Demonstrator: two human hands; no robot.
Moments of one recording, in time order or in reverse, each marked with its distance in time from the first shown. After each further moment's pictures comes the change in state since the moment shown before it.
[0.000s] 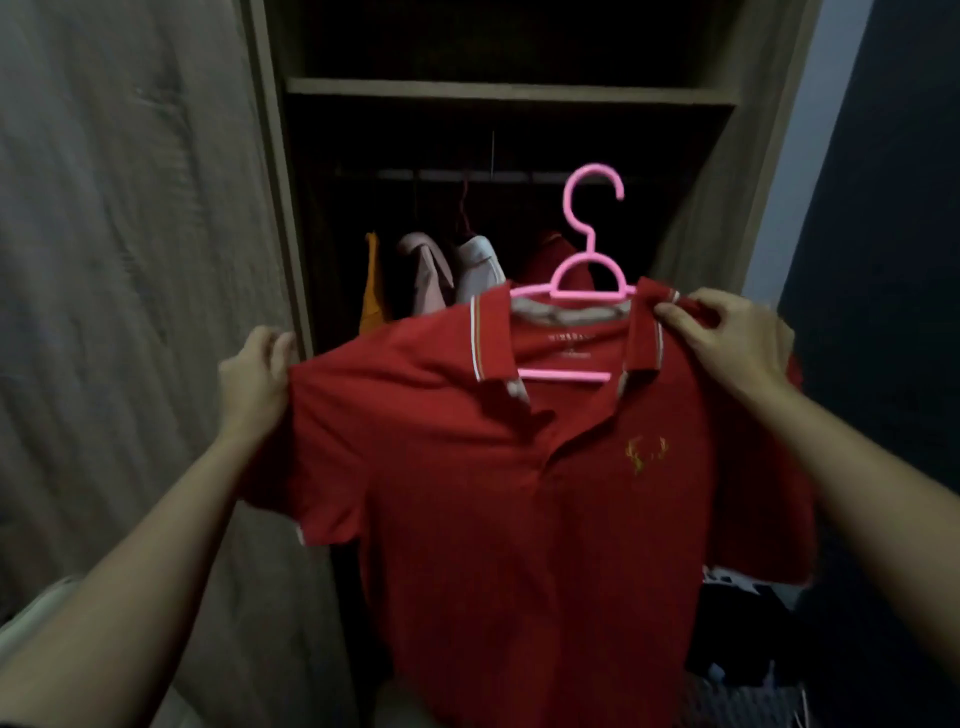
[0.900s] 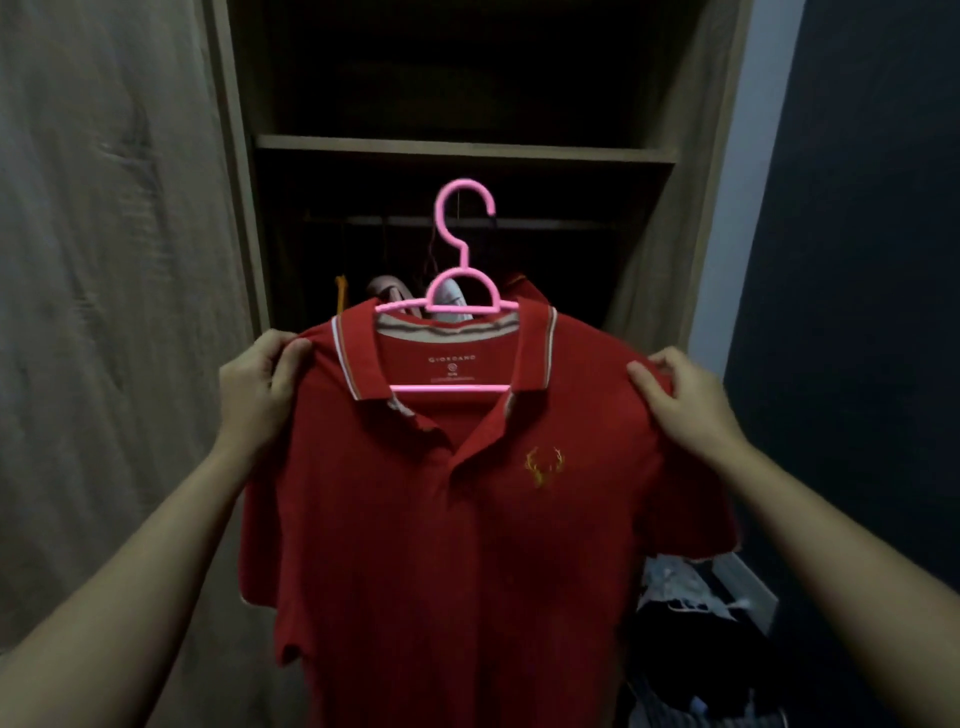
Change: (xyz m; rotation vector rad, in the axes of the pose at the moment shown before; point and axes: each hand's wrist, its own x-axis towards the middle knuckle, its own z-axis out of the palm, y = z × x) left_hand 0.015 0.053 0.000 -0.246 0.010 0.260; right_hand -0.023 0.005 -0.009 0.259 -0.207 0.089
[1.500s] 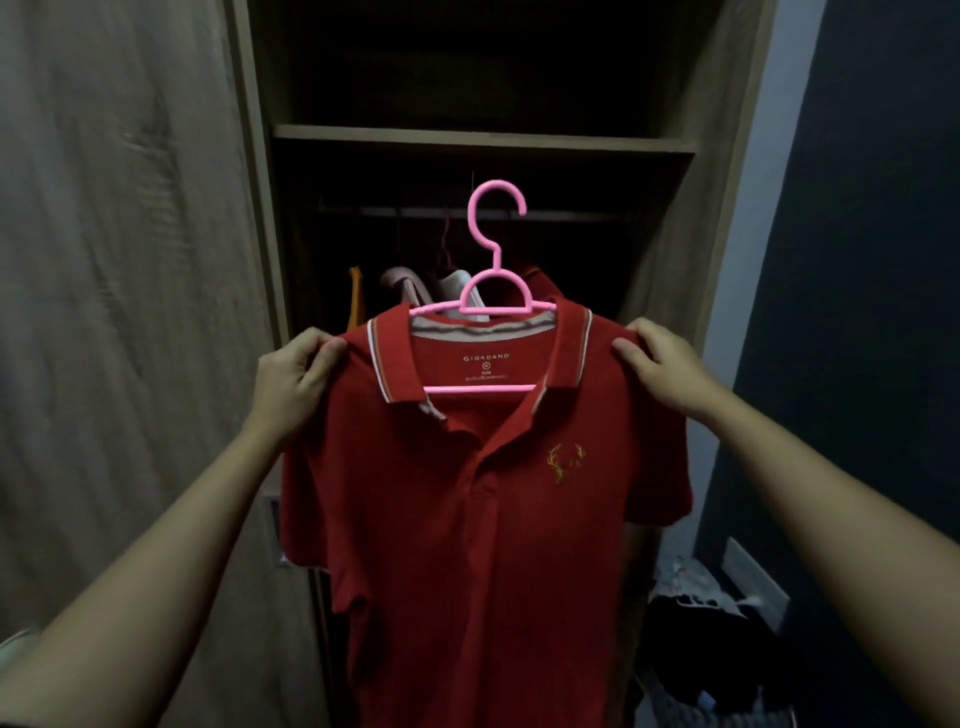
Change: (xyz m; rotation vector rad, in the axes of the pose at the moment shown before) left_hand -0.001 -0.004 0.007 -0.038 -0.163 -0.014; right_hand 0.030 -0.027 0.015 -0.047 -0.203 -0.156
